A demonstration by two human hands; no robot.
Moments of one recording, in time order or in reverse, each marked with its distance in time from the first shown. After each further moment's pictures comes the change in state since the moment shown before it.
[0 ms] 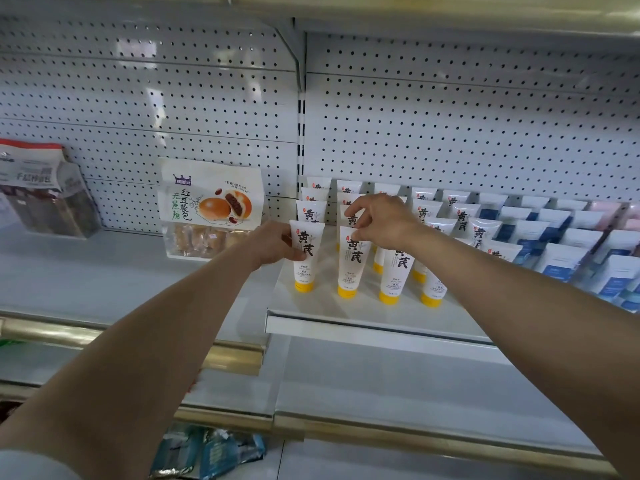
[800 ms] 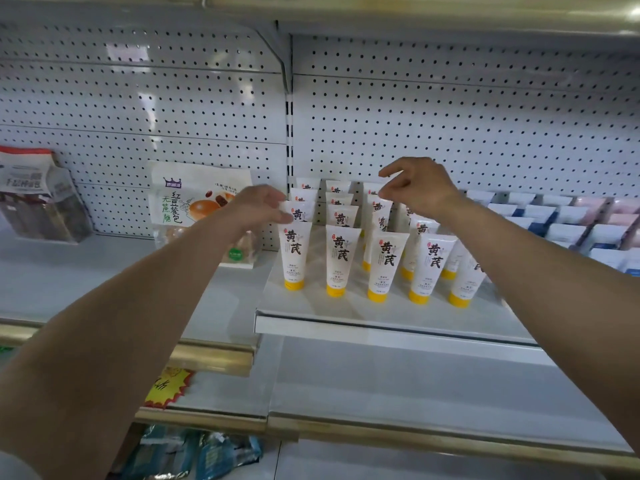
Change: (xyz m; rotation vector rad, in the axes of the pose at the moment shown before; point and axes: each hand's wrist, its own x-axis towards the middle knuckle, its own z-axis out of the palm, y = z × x) left_hand -0.008 0.053 -0.033 -0.028 0.177 -0.020; right_hand -0.006 0.033 -0.068 0.150 0.236 0.015
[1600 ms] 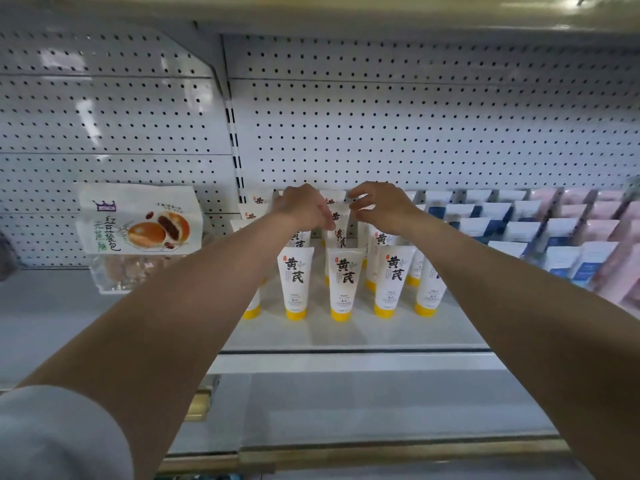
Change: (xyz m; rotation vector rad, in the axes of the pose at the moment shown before) left_hand 0.078 0.091 0.126 0.441 -0.087 0.199; right_hand 0.036 0.071 0.008 0.017 -0.073 0.051
